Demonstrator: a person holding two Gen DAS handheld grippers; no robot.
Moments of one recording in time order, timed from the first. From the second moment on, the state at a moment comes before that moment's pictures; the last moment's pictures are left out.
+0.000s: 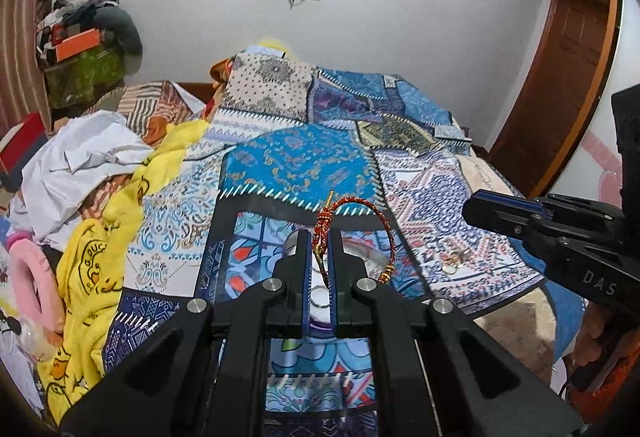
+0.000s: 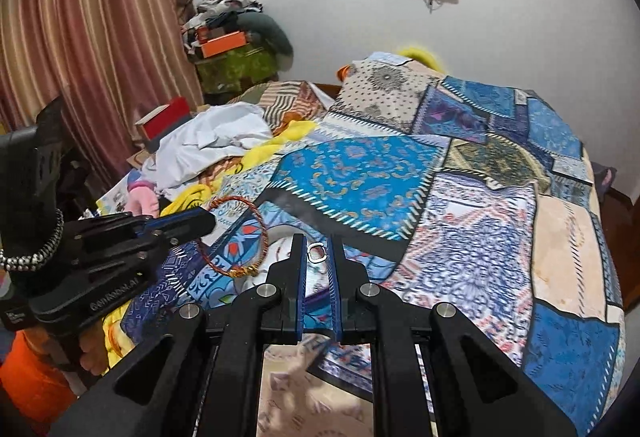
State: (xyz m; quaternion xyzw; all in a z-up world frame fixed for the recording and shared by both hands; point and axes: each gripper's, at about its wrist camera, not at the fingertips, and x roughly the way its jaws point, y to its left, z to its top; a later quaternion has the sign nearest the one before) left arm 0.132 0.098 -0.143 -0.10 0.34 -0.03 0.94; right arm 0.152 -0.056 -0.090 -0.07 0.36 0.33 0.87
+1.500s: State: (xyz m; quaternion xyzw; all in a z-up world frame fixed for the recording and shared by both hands) left arm 0.153 0.110 -0.189 -0.10 0.39 -0.05 0.91; right arm 0.172 -0.001 -0.166 -0.11 0.46 0.37 0.80
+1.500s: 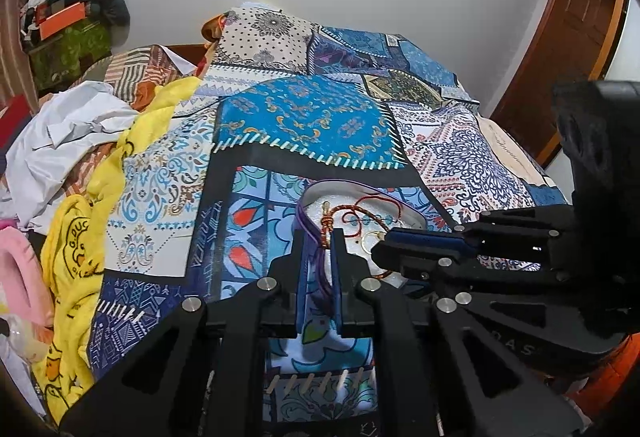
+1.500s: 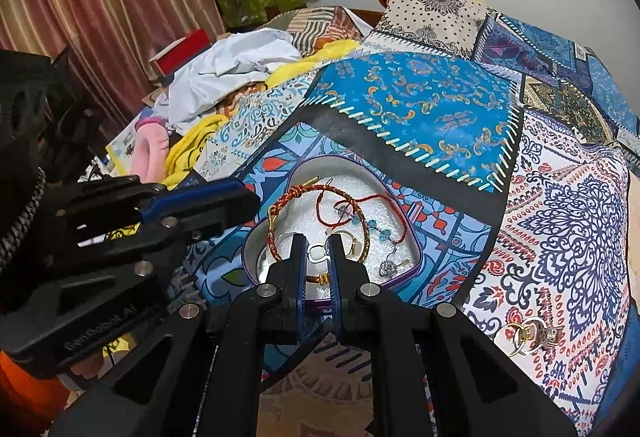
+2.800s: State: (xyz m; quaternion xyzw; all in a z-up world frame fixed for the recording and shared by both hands) left arm 0.151 0.035 -0.144 -0.05 0.37 -0.07 0.92; right arm 0.166 -0.115 -0.107 -0.06 0.40 0.26 0.88
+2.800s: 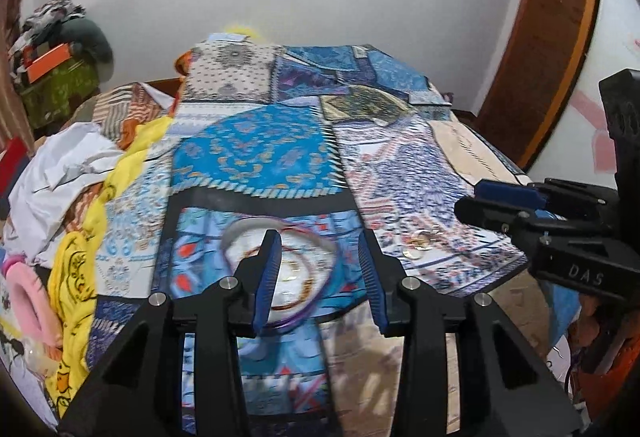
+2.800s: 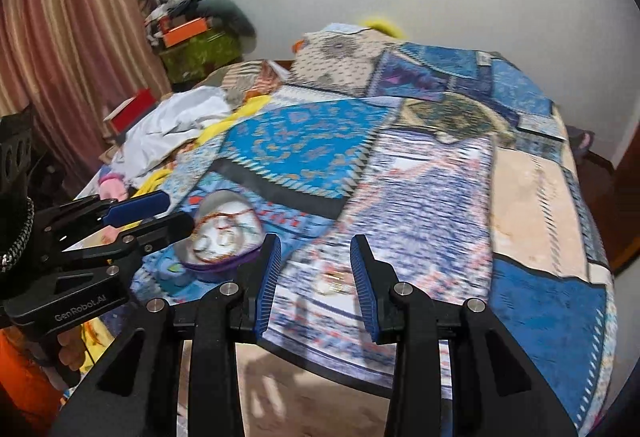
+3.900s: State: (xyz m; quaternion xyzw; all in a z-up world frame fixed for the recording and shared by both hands) left arm 0.201 -0.046 -0.204 -0.03 0.44 -0.16 0.88; right arm 0.179 -0.190 -0.138 -0.02 0.44 0.21 0.87
